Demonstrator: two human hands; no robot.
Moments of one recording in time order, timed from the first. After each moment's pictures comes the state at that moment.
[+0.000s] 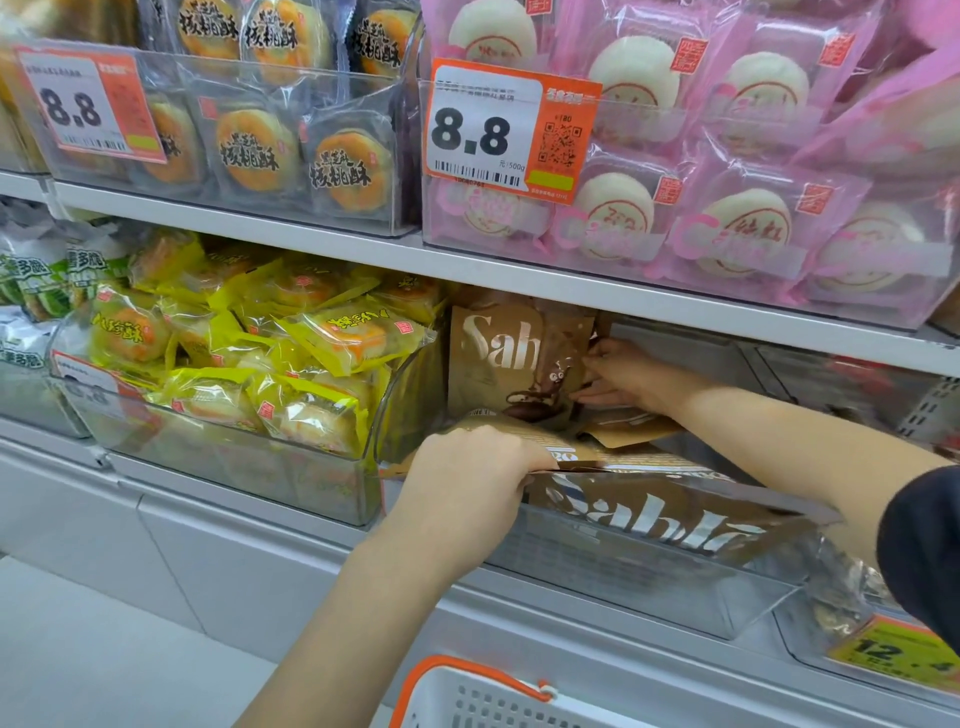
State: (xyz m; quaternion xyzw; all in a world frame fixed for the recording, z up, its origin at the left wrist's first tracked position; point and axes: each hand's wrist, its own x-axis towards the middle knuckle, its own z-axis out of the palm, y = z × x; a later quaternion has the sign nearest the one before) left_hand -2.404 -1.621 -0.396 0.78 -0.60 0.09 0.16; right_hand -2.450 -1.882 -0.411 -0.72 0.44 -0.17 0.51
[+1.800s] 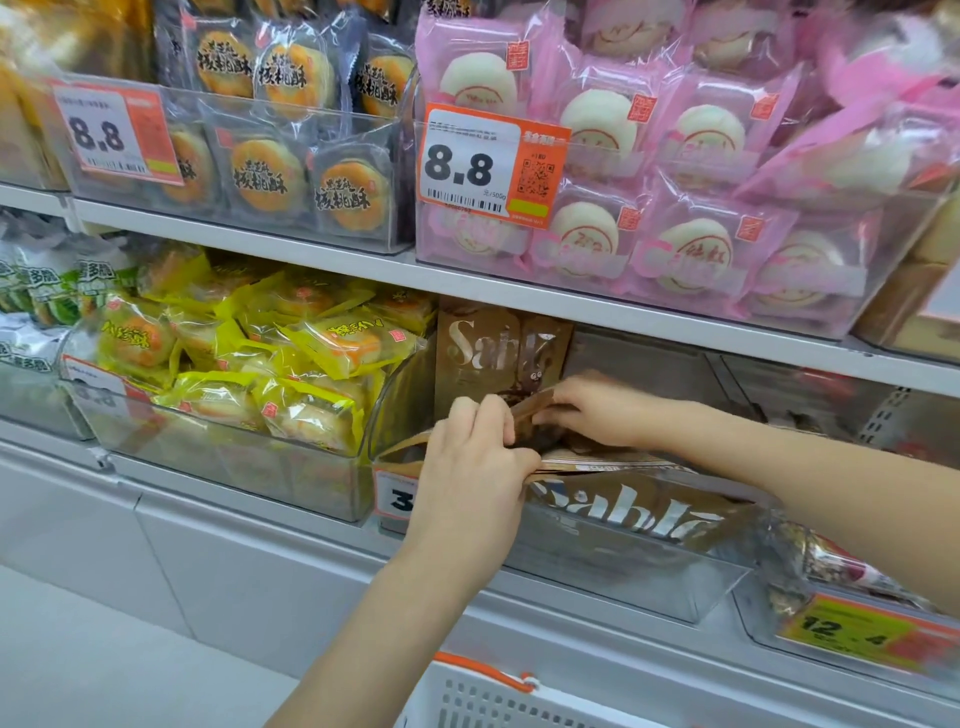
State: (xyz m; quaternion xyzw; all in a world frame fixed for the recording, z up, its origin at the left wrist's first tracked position) left_hand -2.420 -1.626 -0.420 0.74 -0.58 0.22 0.28; right_hand -2.484 -1.825 -0.392 -0.98 0.16 -0.02 0.11
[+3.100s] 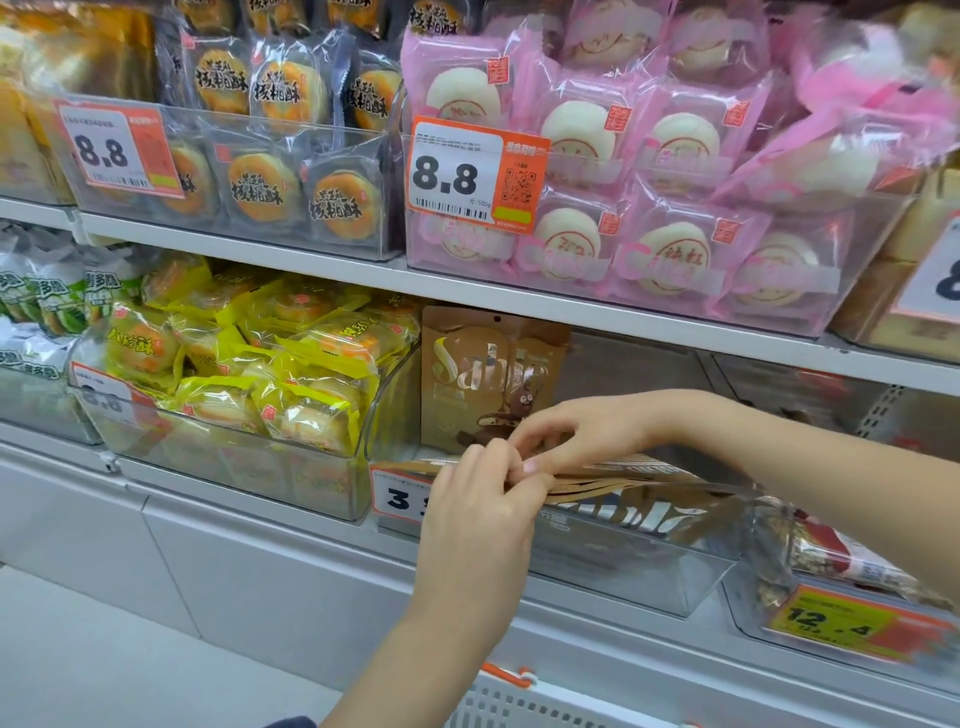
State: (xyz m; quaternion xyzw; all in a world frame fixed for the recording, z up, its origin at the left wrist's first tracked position) left_hand -2.451 -1.609 -0.435 0.70 -0.56 0.26 0.37; right_hand -2.503 -1.786 -0.358 -0.94 0.12 0.21 0.24
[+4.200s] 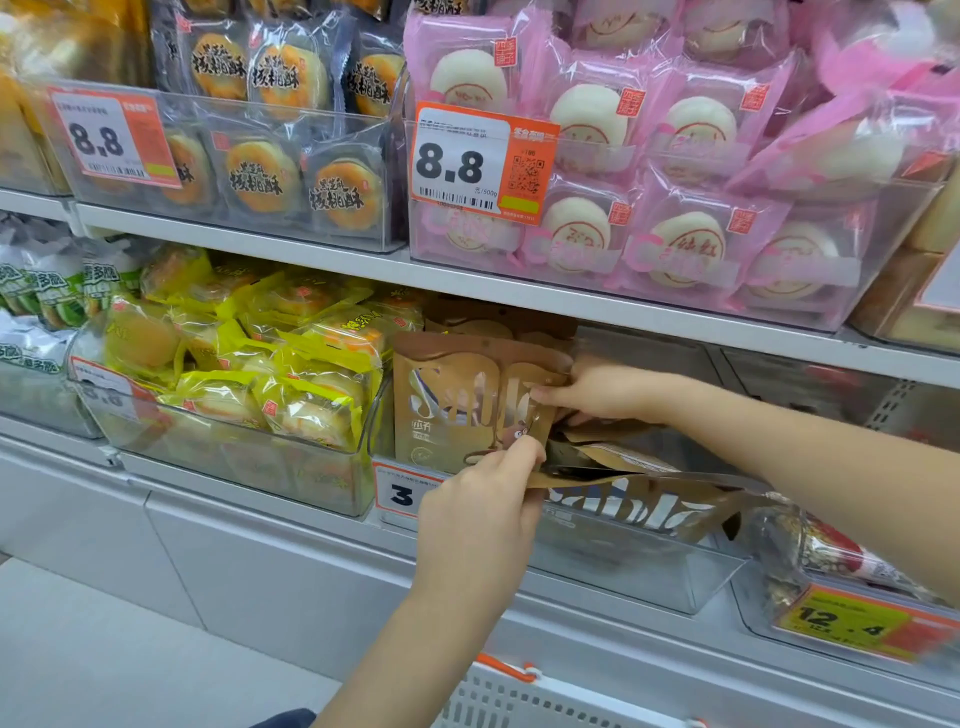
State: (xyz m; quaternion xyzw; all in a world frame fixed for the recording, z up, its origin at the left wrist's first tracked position) left_hand -2.443 -1.616 -0.434 0.75 -0.52 0.16 0.37; right_hand -2.482 -1.814 -0.370 -0.89 0.33 0.05 0.30
